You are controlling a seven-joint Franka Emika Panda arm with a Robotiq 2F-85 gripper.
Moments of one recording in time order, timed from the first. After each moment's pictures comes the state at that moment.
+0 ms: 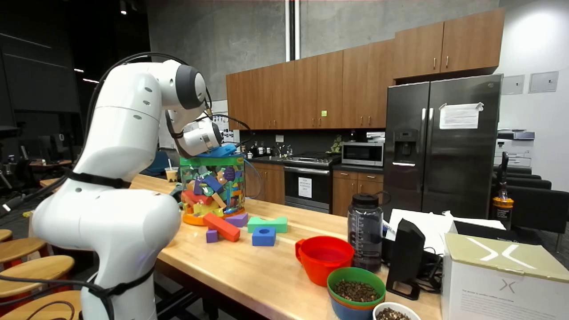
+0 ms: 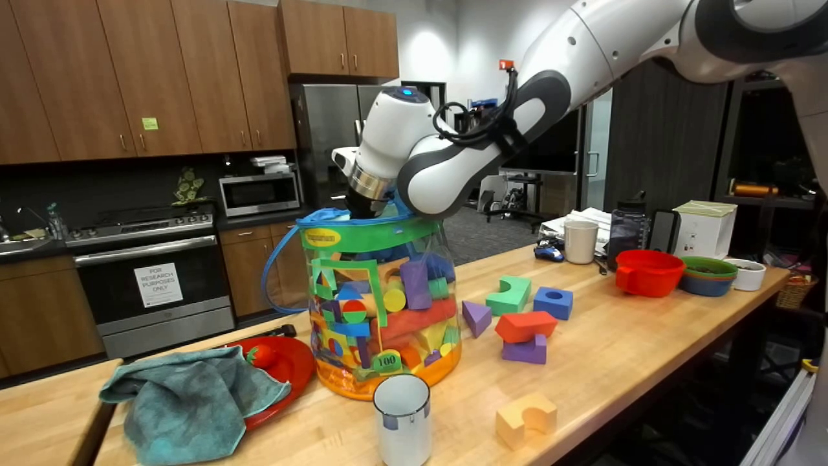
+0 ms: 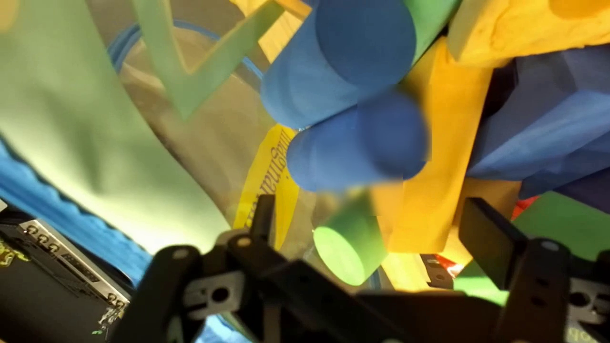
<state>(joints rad) 0.36 0.35 0.18 -1.76 -0.50 2.70 -0.17</state>
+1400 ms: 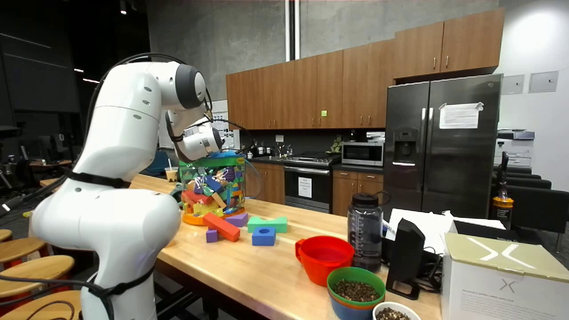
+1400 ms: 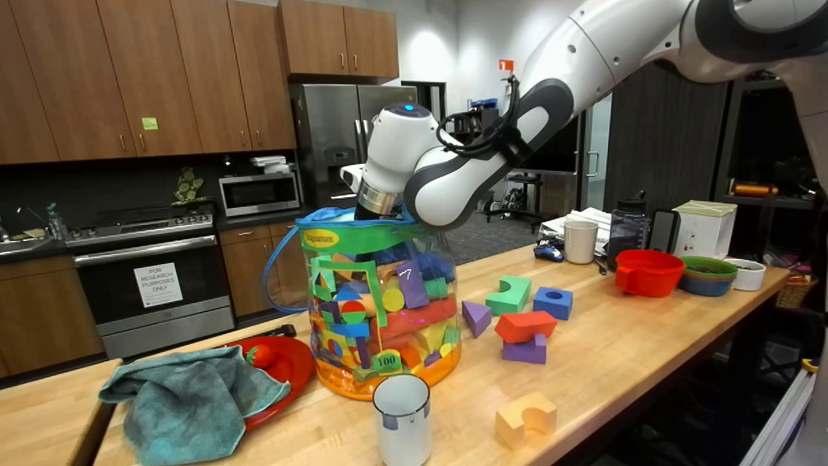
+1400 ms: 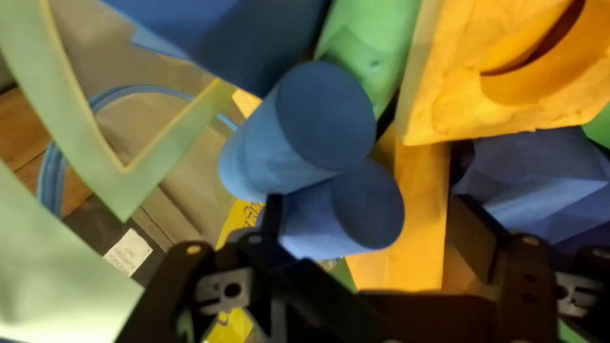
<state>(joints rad) 0.36 0.35 0.17 -1.82 -0.49 2.68 -0.13</state>
